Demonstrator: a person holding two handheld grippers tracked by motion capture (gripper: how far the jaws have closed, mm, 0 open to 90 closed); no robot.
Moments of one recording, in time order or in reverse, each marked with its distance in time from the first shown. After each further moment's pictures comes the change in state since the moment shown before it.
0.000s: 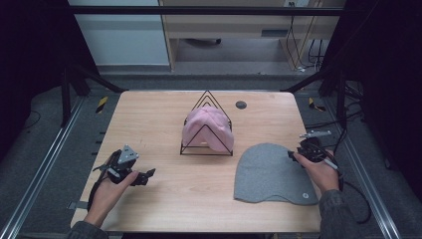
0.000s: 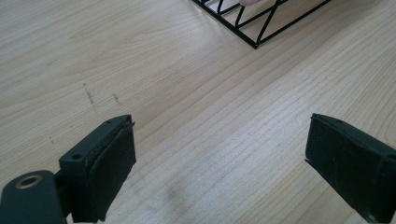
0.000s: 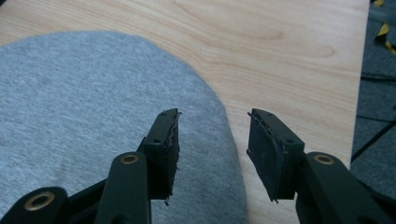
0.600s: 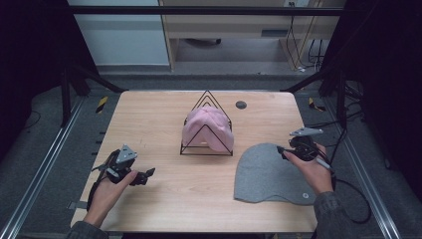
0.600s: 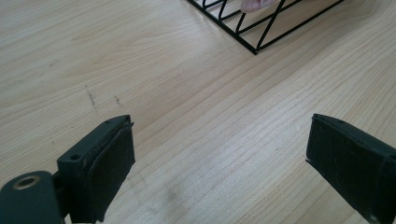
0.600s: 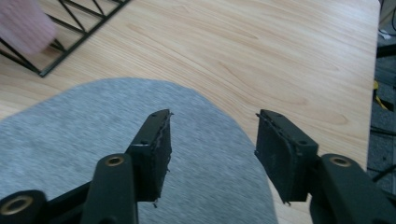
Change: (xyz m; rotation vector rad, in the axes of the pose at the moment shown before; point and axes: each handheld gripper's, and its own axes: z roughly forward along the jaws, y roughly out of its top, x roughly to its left) left arm 0.003 0.000 -0.002 -0.019 -0.004 -0.024; right arm 0.039 0.020 -0.021 -0.121 -0.001 -0.127
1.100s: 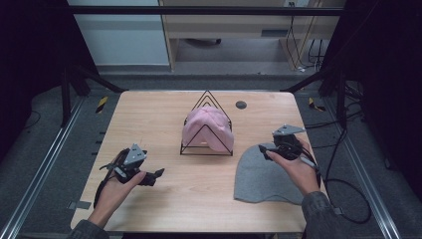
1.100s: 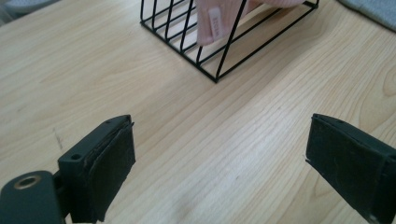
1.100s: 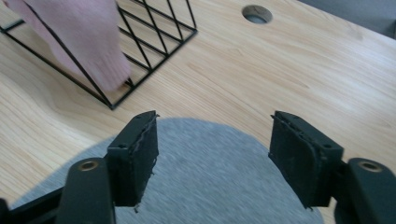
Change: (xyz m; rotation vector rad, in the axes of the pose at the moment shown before) left arm -0.021 0.017 -0.002 -0.042 -0.061 0.075; right arm 0.047 0.026 -0.001 -0.073 0.070 -0.082
